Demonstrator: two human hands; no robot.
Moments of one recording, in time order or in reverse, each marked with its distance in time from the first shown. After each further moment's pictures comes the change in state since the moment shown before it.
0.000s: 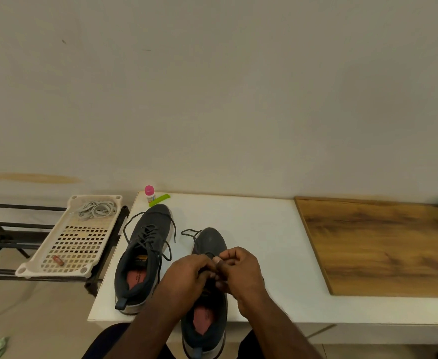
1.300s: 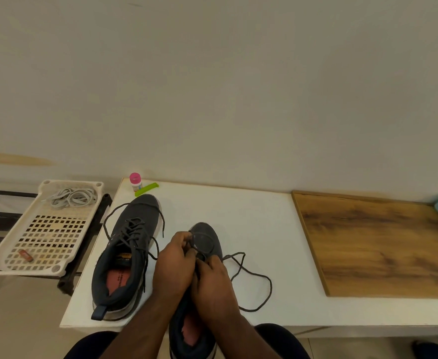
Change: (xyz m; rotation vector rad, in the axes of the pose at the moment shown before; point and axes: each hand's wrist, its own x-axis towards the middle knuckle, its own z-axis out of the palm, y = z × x) left_hand 0.057 -0.038 0.040 -0.297 0.327 -0.300; right_hand 0.031 0.052 0.043 -0.810 -0.071 -0.426
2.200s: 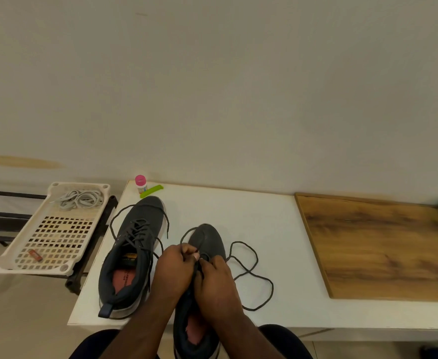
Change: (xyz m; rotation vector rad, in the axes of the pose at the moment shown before) left_hand -0.003 -0.015 -0.006 -0.013 -0.092 -0.088; right_hand -0.003 -0.005 -0.008 -0.030 0.007 -0.022
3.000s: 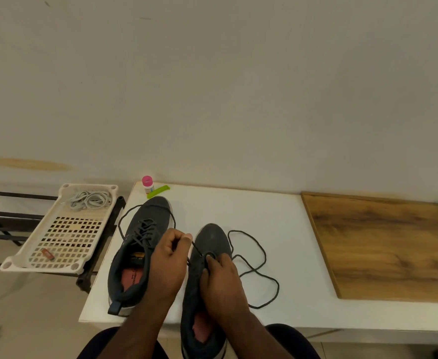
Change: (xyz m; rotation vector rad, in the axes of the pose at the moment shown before) left_hand -0.014 0.021 -0.025 -0.312 0.191 0.123; right_hand 0.000 -0.003 -0.005 -0.004 -0.009 0.025
